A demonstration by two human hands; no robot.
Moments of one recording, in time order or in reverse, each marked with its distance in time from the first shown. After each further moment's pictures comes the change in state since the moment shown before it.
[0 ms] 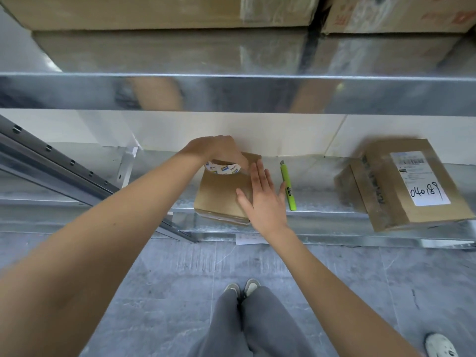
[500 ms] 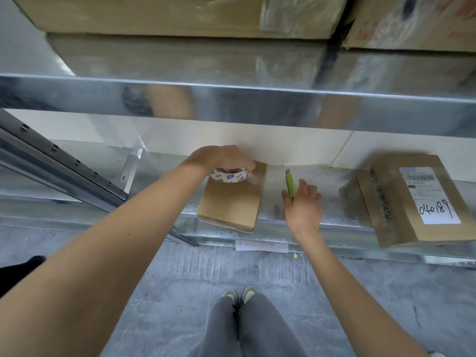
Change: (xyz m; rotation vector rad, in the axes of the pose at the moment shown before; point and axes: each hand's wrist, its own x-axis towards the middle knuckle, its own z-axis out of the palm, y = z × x) left_hand 0.018 -0.013 0.008 -0.200 -0.073 -0.036; right_hand 0.018 0.059 -0.017 -0.018 0.122 0.412
